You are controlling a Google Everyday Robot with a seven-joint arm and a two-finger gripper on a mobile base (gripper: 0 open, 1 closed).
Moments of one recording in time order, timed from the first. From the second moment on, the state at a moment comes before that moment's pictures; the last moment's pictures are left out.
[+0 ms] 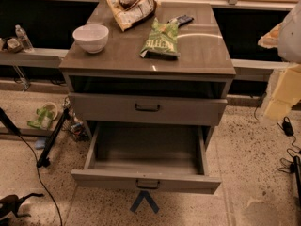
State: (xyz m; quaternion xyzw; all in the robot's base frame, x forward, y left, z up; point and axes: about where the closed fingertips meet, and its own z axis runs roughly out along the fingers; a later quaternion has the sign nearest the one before) arm 0.438 -0.216 0.977 -0.60 0.78 -0.04 0.16
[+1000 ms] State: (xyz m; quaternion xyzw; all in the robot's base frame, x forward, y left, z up) arm 0.423 -0.145 0.881 -0.62 0.75 0.05 0.22
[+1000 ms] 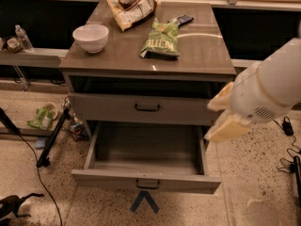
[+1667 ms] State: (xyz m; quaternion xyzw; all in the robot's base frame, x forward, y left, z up) arm 0.426 -0.075 0.759 -0.62 0.74 0.10 0.25
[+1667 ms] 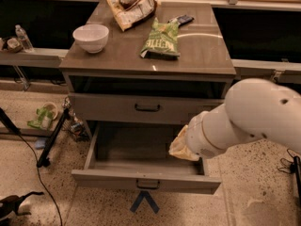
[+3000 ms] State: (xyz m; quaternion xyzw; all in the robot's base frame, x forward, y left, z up) arm 0.438 -0.160 0.900 -0.55 0.77 -0.05 0.31
